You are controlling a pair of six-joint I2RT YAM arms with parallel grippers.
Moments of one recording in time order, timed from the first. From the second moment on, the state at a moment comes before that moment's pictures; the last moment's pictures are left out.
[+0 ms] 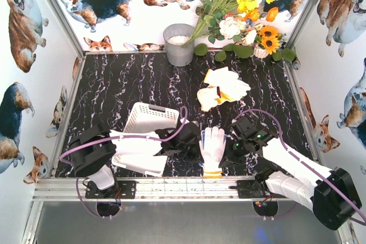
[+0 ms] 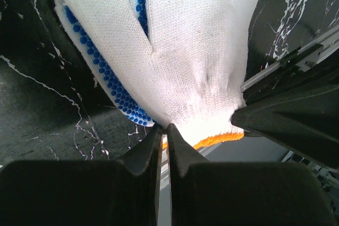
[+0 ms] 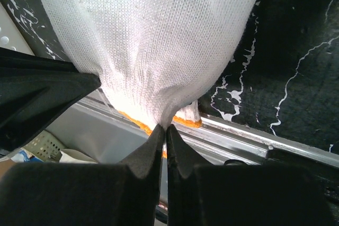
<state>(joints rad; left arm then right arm) -1.11 1.63 0.83 -0.10 0.16 -1.16 0.55 0.96 0.49 -0.77 -0.42 0.79</state>
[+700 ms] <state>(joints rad) -1.11 1.71 0.86 -0.16 0.20 -1.09 0.55 1.07 0.46 -0.71 -0.41 0.78</state>
